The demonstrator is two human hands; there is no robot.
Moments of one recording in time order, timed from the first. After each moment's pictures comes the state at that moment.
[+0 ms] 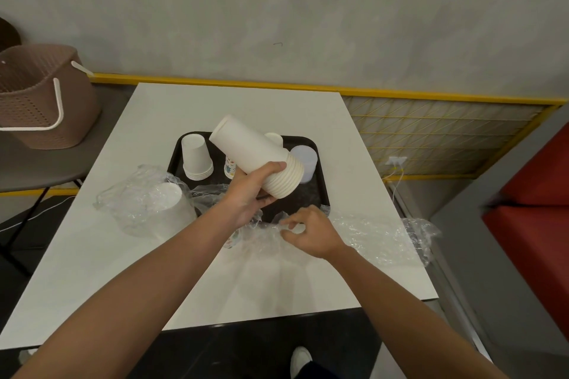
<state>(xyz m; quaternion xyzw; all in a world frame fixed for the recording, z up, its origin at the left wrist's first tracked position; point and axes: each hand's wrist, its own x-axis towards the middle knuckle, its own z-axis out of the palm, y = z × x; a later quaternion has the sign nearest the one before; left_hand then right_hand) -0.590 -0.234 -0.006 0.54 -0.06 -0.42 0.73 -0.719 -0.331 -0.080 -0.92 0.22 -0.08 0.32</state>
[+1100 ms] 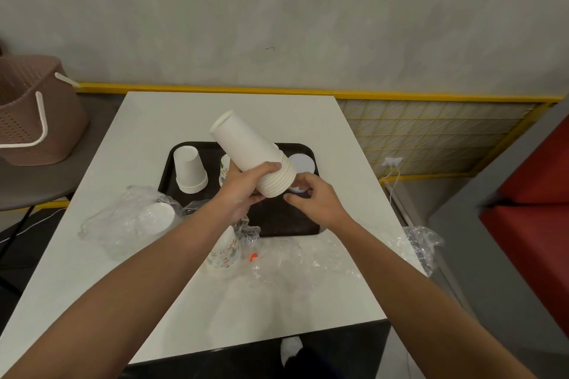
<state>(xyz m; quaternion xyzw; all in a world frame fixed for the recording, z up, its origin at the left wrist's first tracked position) -0.555 -0.254 -0.006 0.59 -0.10 -0.39 0.70 -0.677 -0.367 -0.031 -0.83 0.29 -0.15 0.45</state>
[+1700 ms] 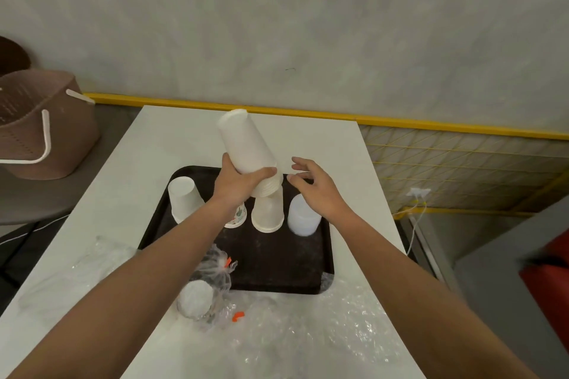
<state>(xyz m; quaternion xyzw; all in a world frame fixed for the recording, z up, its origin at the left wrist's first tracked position) -0.482 -0.325 0.001 0.75 -0.10 -0.21 0.61 -0.583 -0.459 -0.002 -0.81 0.24 -0.13 0.51</state>
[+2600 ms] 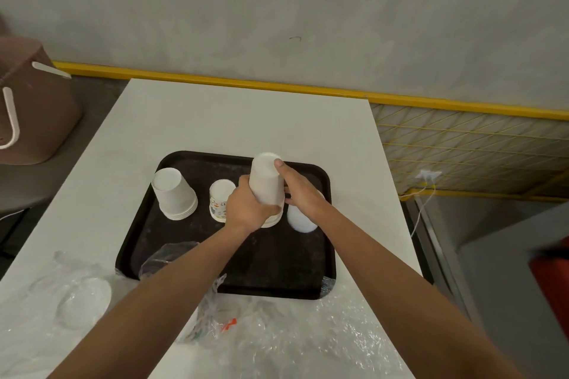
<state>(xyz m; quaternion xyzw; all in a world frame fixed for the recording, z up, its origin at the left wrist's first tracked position) -0.496 -0.352 -0.063 0.88 -0.15 -0.21 0.40 -0.543 -0.462 -0.042 -0.71 0.31 0.03 0.63</state>
